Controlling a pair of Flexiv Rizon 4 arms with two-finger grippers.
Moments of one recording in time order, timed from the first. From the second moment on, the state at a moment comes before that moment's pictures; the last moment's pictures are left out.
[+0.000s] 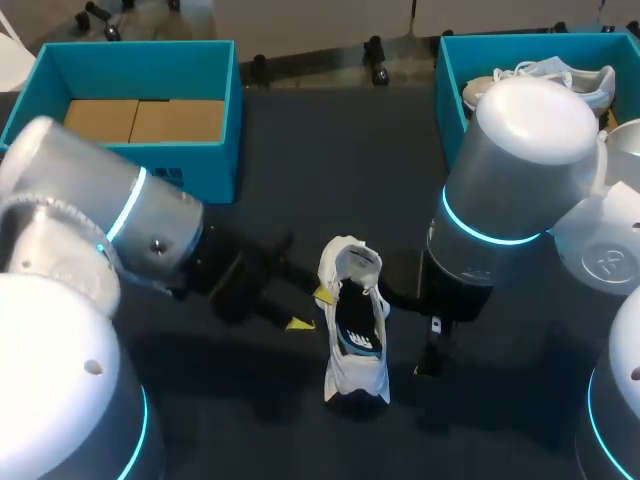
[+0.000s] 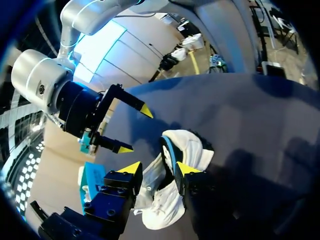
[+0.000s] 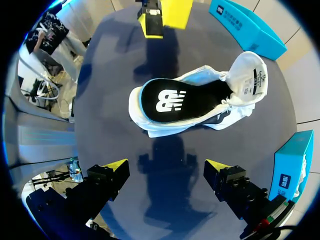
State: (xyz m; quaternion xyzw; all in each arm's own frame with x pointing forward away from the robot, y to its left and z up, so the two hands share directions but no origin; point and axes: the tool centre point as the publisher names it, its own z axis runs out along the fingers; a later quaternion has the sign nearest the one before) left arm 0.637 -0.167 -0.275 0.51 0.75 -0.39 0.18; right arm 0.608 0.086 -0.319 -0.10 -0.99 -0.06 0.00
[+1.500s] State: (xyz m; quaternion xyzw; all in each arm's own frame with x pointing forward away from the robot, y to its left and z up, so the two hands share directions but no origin) left arm 0.627 -0.144 -0.242 0.67 0.72 -0.18 -0.02; right arm 0.599 -0.013 -0.277 -0.12 -0.99 -0.05 0.04
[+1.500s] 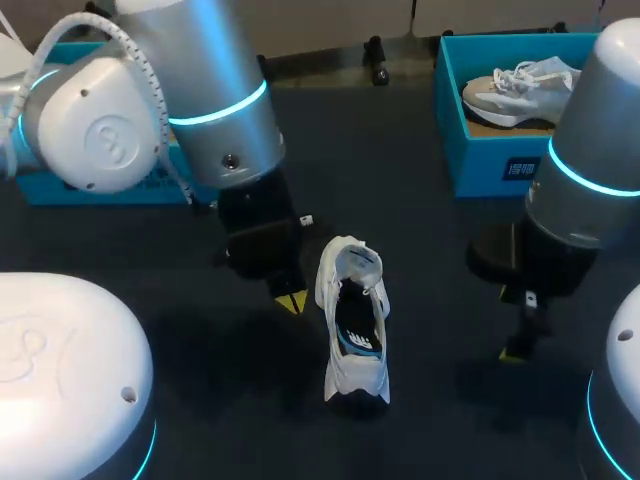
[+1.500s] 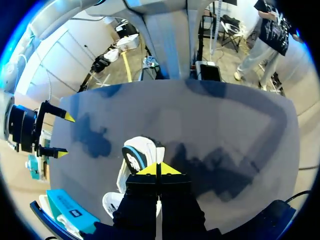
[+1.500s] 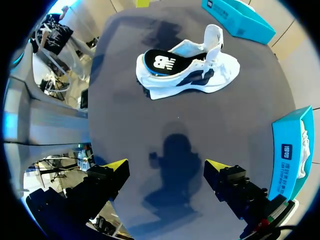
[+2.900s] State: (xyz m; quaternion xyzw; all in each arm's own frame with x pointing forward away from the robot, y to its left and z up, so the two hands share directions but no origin) left arm 0.623 -0.194 -0.315 0.81 0.56 -0.10 -0.15; right arm 0.594 -0.074 -0.262 -0.15 -0.99 -0.04 0.04
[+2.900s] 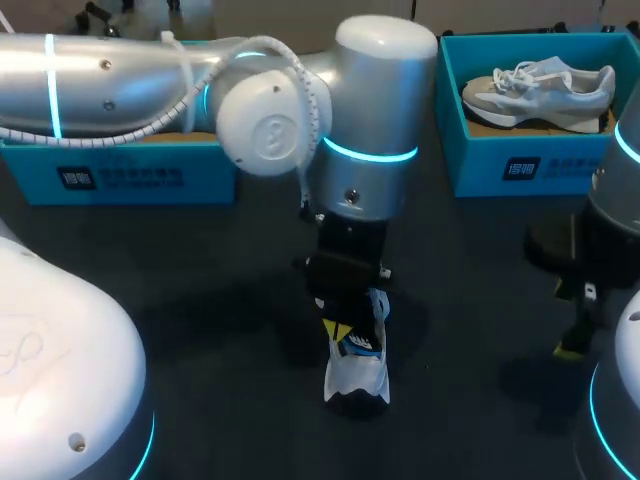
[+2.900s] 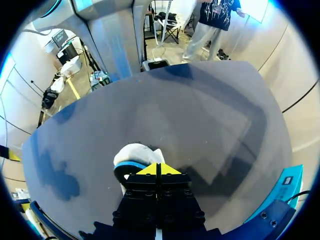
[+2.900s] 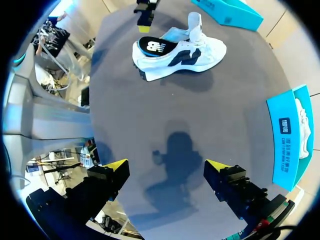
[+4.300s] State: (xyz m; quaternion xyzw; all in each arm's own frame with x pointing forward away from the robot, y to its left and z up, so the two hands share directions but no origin) left arm 0.622 -0.217 -0.302 0.79 0.58 -0.15 -0.09; right arm 0.595 -0.074 -0.263 -0.15 -0.99 -0.04 0.04
